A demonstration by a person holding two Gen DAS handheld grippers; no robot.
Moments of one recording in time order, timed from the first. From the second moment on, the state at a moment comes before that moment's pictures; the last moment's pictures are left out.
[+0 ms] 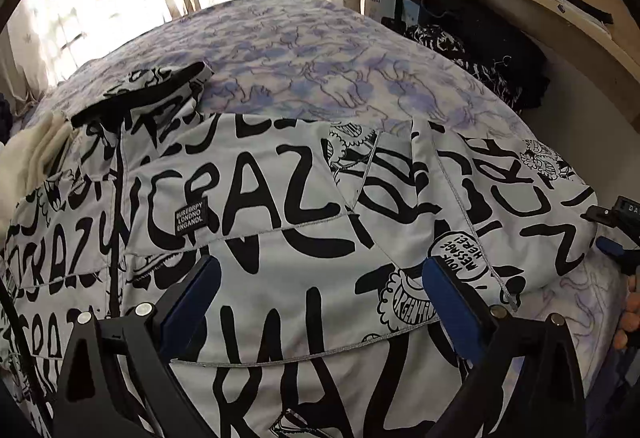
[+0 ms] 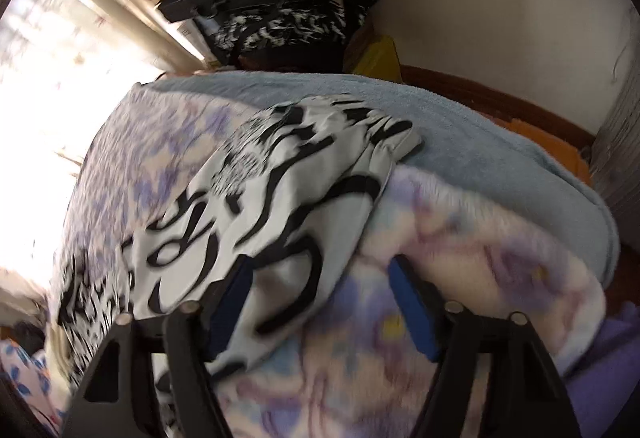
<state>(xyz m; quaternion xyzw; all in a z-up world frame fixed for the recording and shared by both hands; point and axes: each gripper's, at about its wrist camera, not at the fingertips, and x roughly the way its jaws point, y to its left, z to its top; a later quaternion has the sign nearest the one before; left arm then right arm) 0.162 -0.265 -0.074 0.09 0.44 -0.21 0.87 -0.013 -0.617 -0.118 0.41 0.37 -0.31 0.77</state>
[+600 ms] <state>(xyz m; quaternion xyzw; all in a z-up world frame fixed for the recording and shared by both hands) 0.163 -0.182 -0.043 0.00 0.45 -0.19 0.87 0.087 -0.416 0.023 0.14 0.27 -0.07 0.95</state>
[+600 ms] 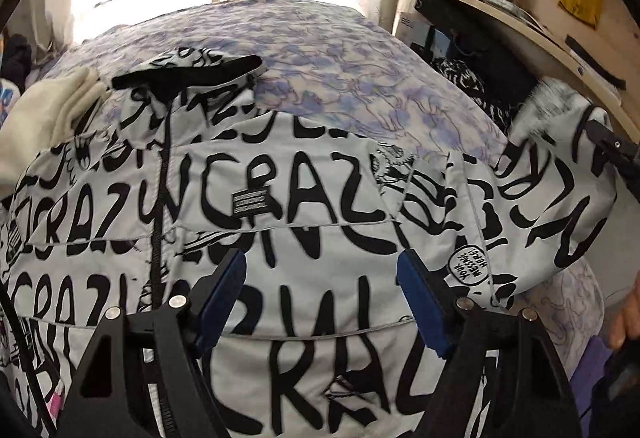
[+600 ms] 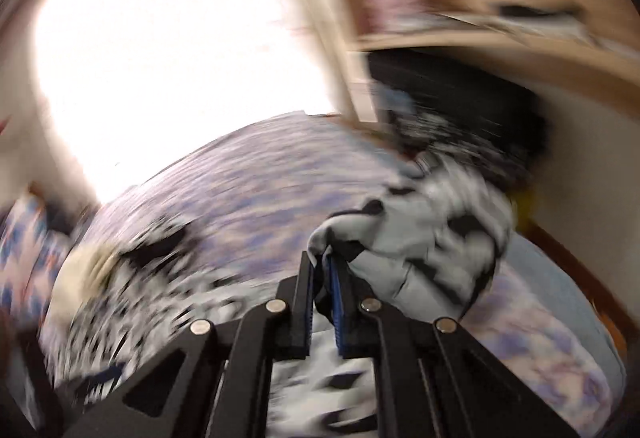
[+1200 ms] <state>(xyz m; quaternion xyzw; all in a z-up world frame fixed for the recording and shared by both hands) 0.186 -0.131 -0.119 -0.13 0.55 -0.24 0.79 0.055 -0.325 -0.086 0.11 0.44 0.02 0.89</state>
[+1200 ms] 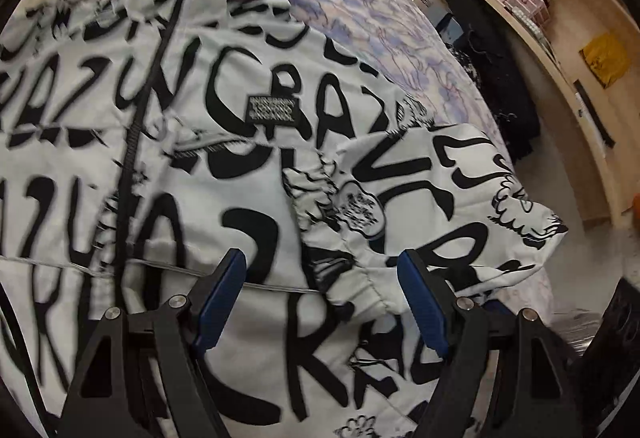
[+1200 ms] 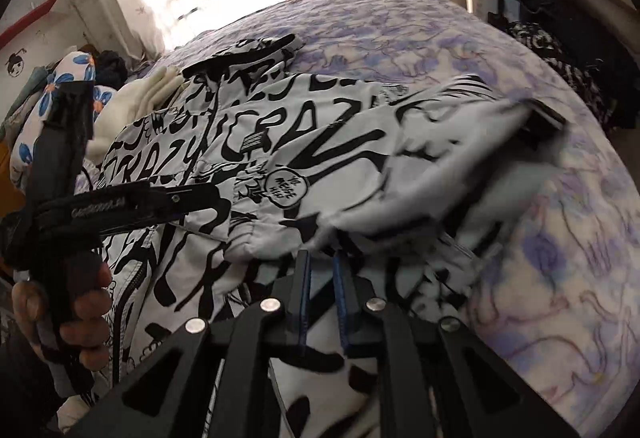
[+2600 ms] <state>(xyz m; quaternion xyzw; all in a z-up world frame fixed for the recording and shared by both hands) 0.228 0.004 -0.111 -0.02 0.51 -0.10 0.86 0.065 -0.315 -0.060 0.12 0.42 -0.01 0.90</state>
